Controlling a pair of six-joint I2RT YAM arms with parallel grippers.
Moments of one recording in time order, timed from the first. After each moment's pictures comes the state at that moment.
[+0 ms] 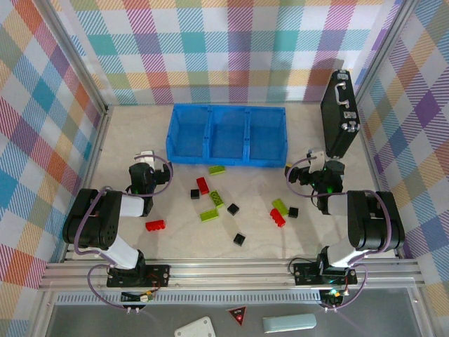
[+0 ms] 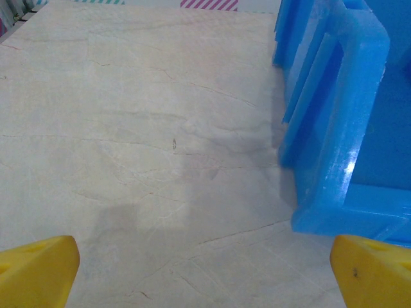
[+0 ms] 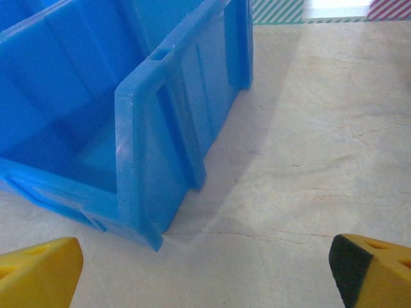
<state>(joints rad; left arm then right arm) -0.08 1.58 0.42 0.75 -0.15 -0.10 -0.04 1.53 0.39 0.75 -0.41 -0.01</state>
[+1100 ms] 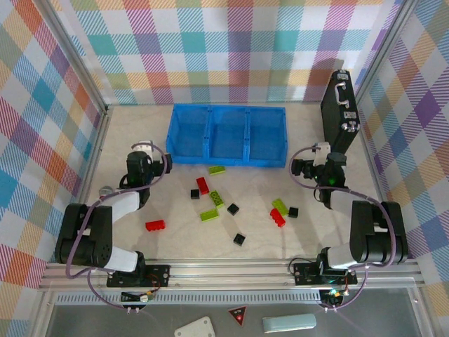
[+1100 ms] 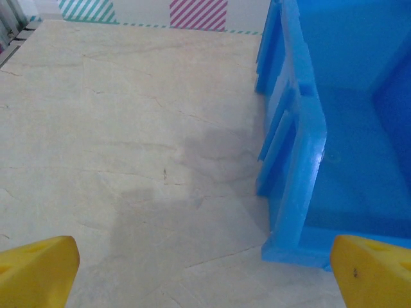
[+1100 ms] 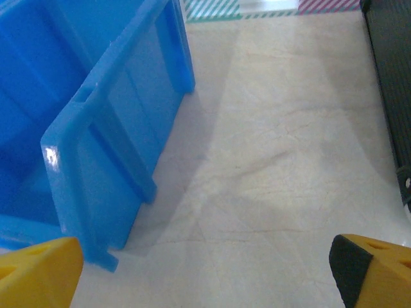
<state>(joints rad) -0.08 1.41 0.56 0.40 -0.12 -0.12 -0.02 1.41 0.50 0.44 -0.24 0.03</state>
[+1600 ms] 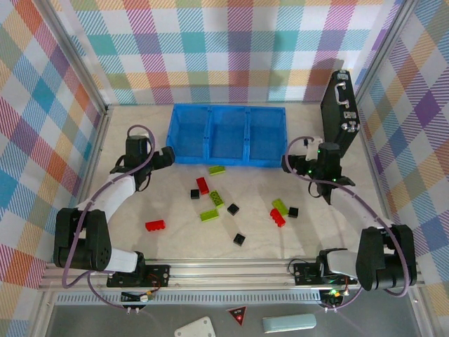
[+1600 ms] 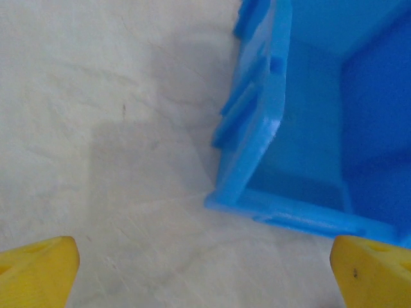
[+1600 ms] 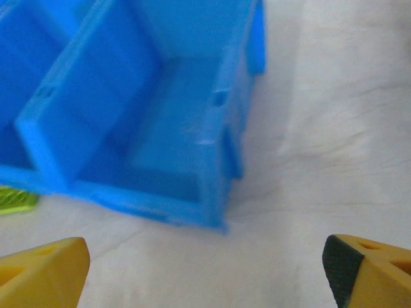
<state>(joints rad) -0.08 1.39 0.85 -0.20 0.02 -0.34 0.17 1.22 0.68 -0.06 -0.20 0.16</state>
